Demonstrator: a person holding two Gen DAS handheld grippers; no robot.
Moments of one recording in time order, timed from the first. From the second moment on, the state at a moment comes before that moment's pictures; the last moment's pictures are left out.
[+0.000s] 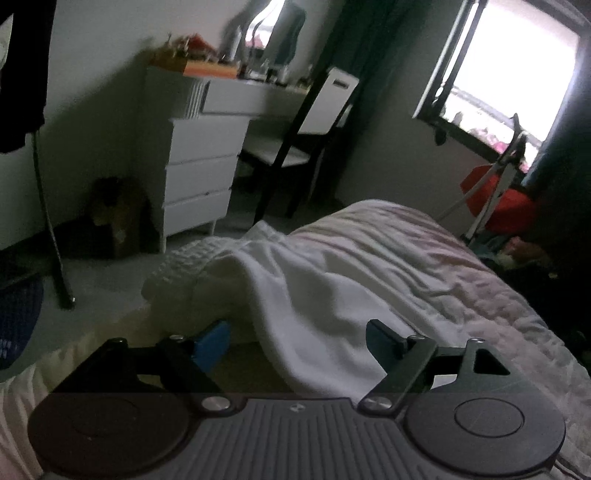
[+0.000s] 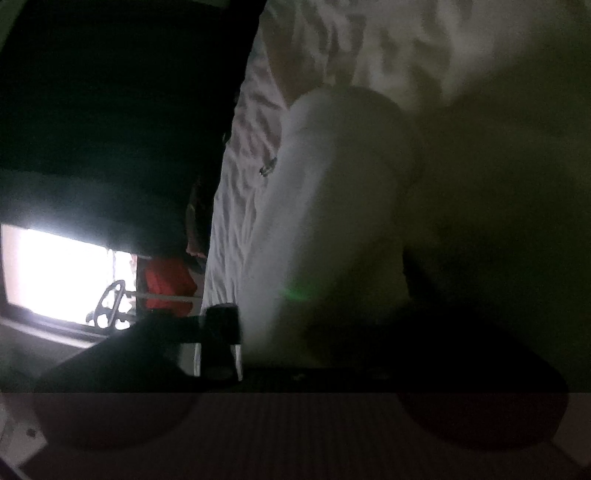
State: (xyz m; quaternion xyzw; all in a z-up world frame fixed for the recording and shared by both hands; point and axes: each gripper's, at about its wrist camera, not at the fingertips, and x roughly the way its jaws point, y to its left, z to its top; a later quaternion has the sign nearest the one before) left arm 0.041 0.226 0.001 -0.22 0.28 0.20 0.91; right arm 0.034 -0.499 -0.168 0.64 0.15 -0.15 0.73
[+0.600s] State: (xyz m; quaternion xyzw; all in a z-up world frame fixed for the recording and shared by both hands) left arm 0.087 0.069 -0.040 -0.09 0.30 -0.03 0.95; right arm 0.040 -0.498 -0.137 0.57 0.14 -0.16 0.79
